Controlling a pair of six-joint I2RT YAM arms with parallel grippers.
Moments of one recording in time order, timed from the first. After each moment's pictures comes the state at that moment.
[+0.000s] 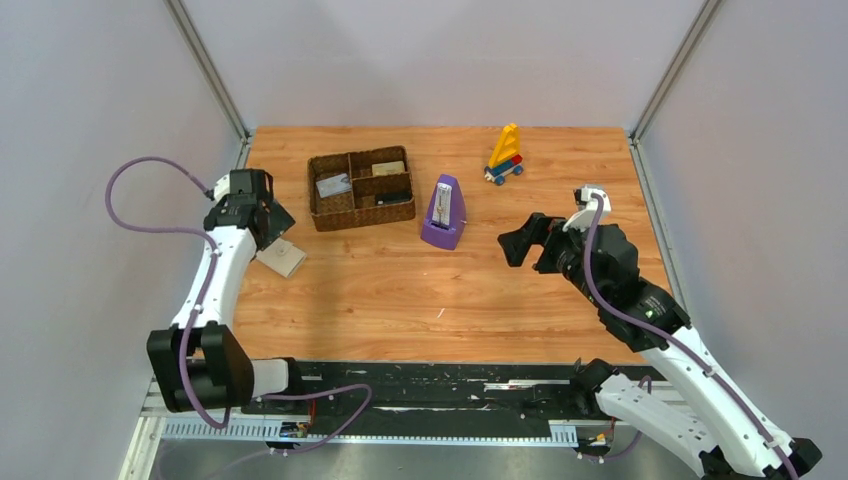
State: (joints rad) left arm 0.06 1.26 1.07 -0.77 -0.33 -0.62; right arm 0.63 0.73 0.91 -0.51 0.18 0.54
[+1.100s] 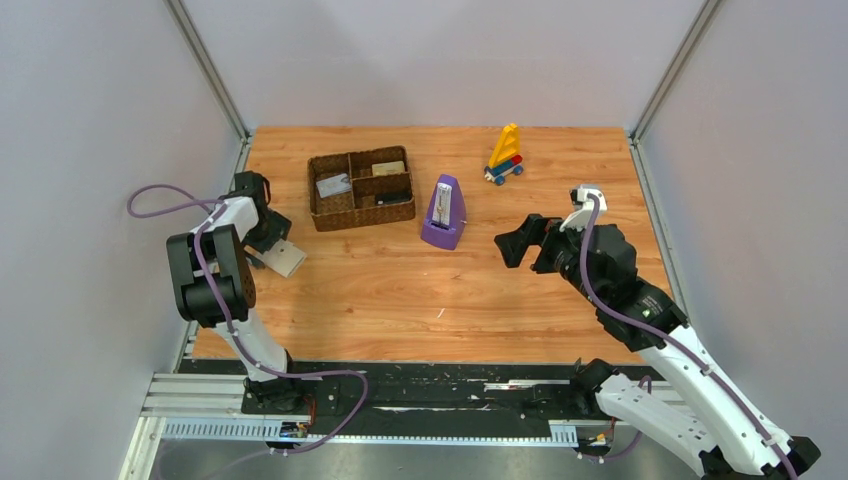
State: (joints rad) left arm 0.23 1.77 1.15 -0.63 -0.27 -0.83; right arm 0.63 0.72 0.90 -0.47 0.14 0.51
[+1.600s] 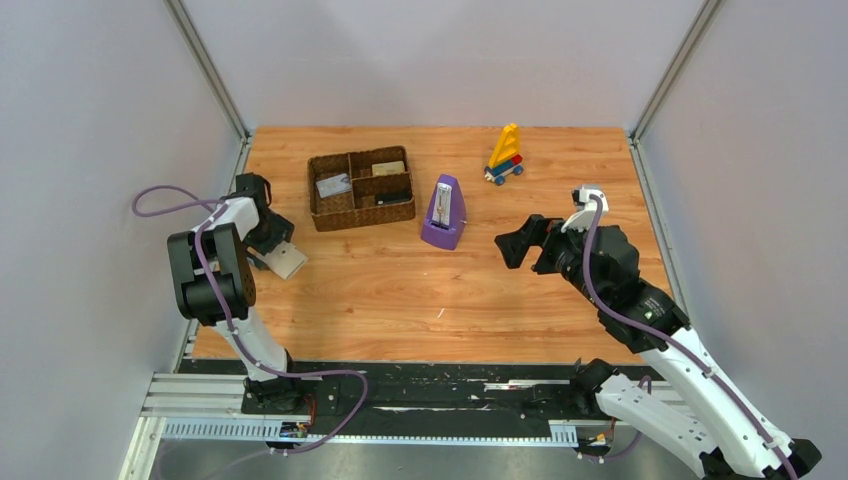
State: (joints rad) left arm 0.23 1.79 1.15 -0.62 -0.23 -0.80; right arm 0.63 0.71 0.90 -0.47 0.13 0.52
